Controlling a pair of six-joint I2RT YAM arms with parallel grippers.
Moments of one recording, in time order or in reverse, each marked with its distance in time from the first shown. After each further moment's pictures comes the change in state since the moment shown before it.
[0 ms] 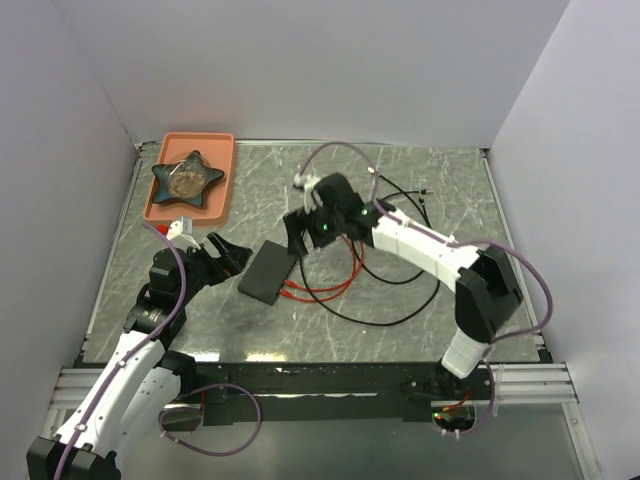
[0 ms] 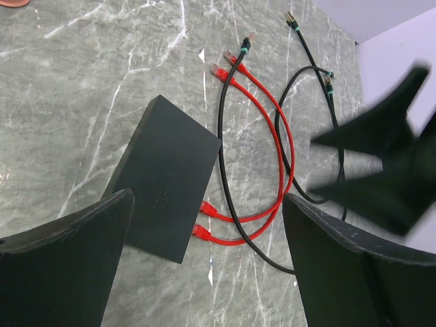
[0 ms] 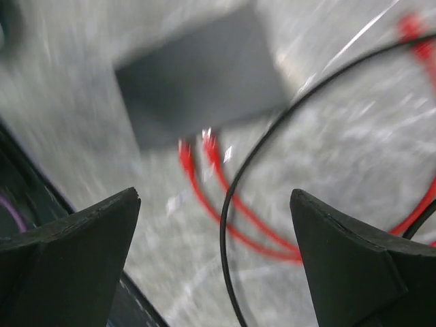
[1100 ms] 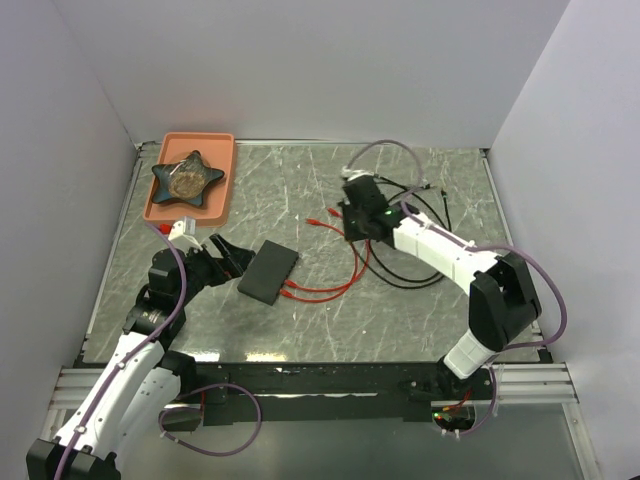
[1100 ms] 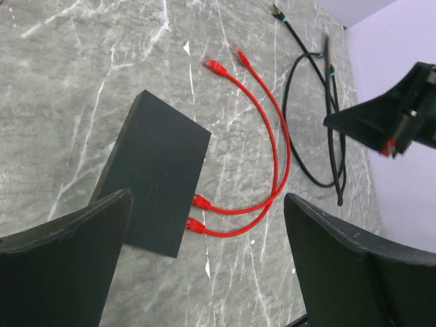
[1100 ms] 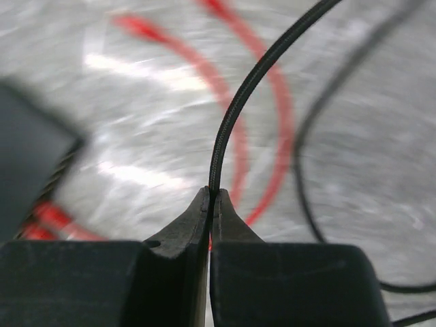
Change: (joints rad) left arm 0.000 -0.011 0.000 0.003 0.054 0.028; right arm -0.204 -0.060 -0.111 -0.013 0.398 0.180
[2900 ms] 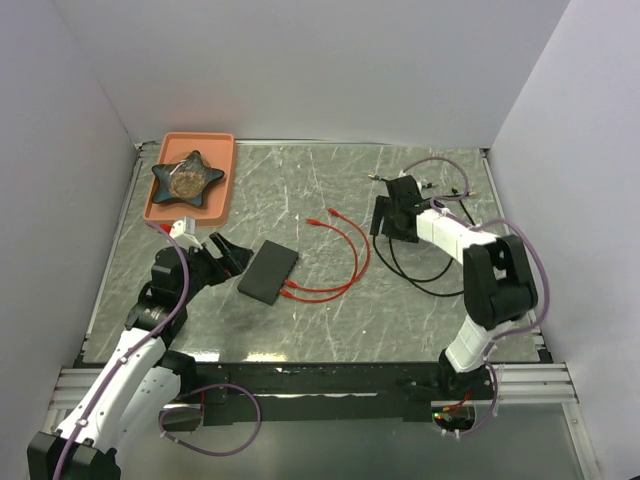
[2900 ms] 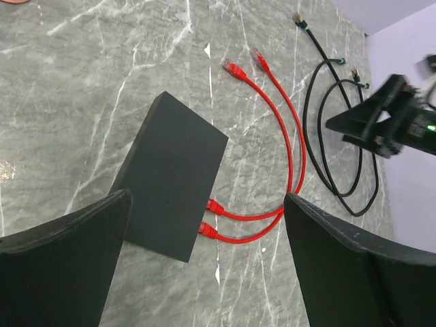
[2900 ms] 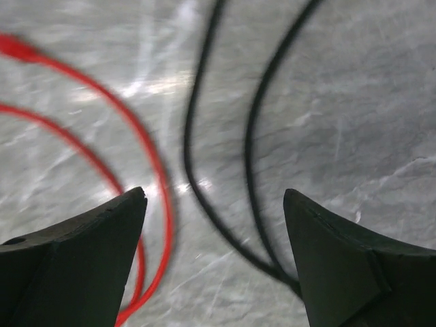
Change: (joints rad) left arm 0.000 0.030 0.000 -0.002 -0.052 -0.005; right arm -0.237 0.053 -0.119 0.103 -0.011 0.105
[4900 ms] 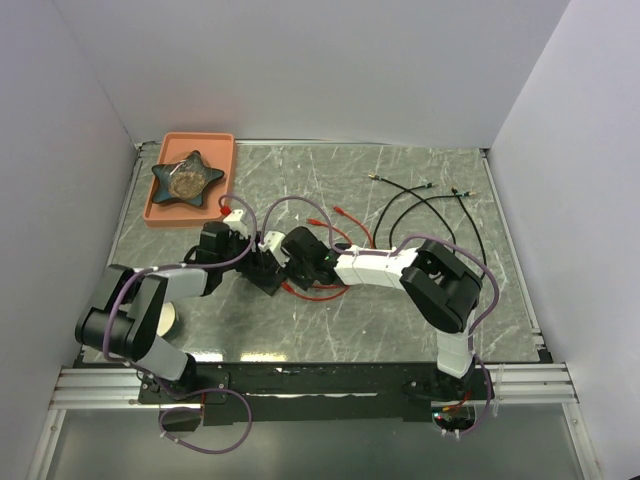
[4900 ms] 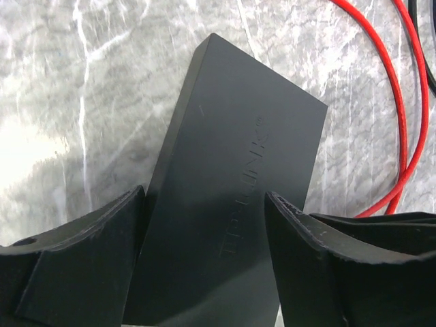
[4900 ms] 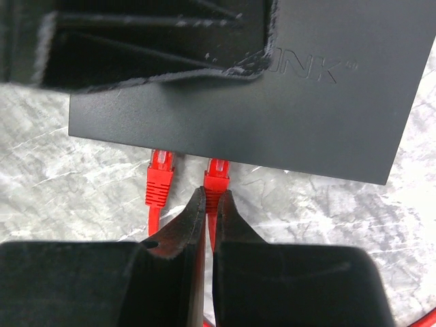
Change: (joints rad) left arm -0.035 0.875 0.089 0.539 0.229 0.340; right arm 0.616 0.240 0.077 0.225 -0.188 -0.593
